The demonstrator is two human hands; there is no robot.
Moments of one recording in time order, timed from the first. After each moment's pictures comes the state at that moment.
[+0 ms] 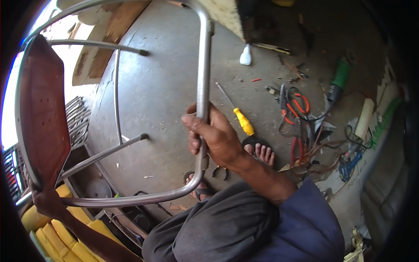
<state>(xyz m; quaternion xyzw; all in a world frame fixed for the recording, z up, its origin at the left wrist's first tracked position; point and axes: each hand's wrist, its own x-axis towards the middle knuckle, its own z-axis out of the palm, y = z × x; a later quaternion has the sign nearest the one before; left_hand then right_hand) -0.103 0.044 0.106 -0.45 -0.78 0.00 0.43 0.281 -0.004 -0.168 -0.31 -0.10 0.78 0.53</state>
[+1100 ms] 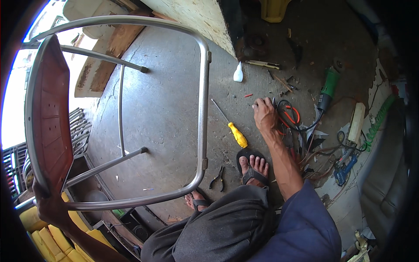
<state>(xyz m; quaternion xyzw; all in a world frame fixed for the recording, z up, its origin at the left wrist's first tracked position) -0.069 0.028 0.102 -0.59 -0.67 0.03 0.46 0.414 -0.010 -0.345 -0.81 -0.51 0.19 0.24</state>
